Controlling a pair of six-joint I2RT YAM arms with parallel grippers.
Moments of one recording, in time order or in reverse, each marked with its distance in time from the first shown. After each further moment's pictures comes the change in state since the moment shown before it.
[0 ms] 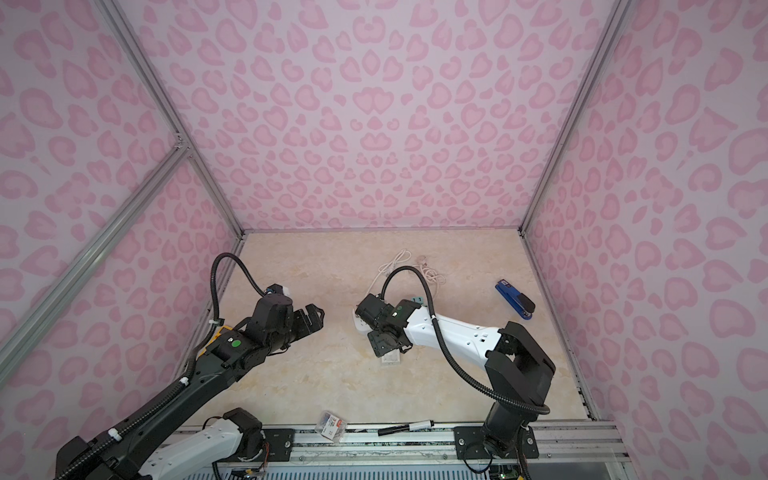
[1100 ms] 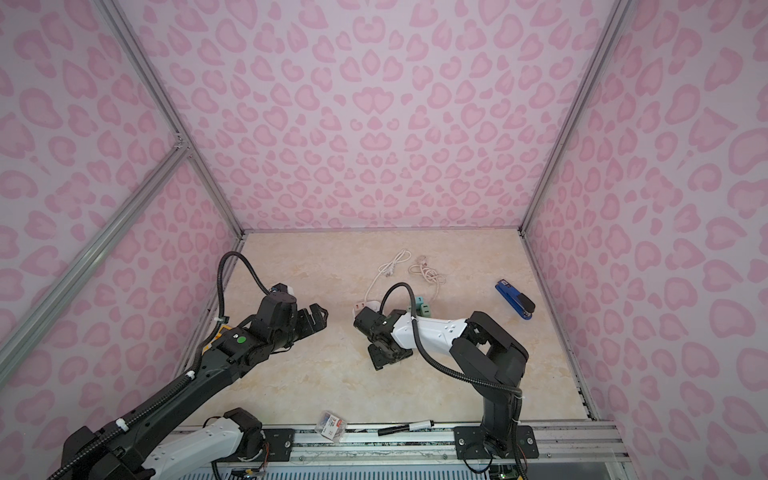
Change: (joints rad) left arm -0.007 0.039 0.003 0.019 0.023 0.000; right arm 0.007 0.153 -0.058 0.090 -0.117 0.047
